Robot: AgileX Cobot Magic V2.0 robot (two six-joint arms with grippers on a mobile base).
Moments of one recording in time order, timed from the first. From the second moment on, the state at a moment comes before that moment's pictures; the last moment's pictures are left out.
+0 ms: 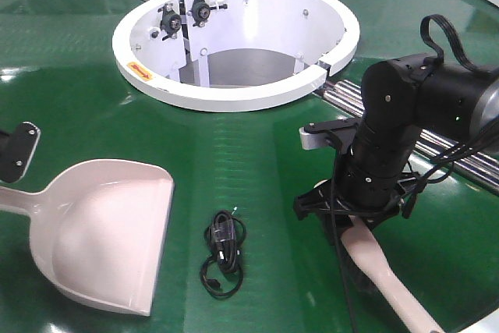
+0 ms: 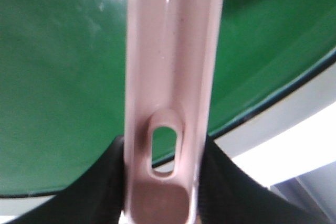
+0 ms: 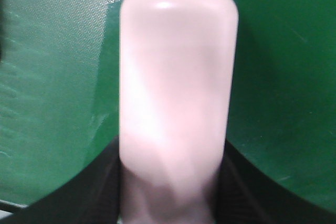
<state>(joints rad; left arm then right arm) -0.06 1.62 -1.23 0.41 1.22 1.34 0.42 1.73 -1.28 0.06 1.22 0.10</state>
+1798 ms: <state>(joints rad) -0.26 1.70 -1.23 0.30 1.23 1.19 0.42 1.73 -1.28 0.06 1.22 0.10</state>
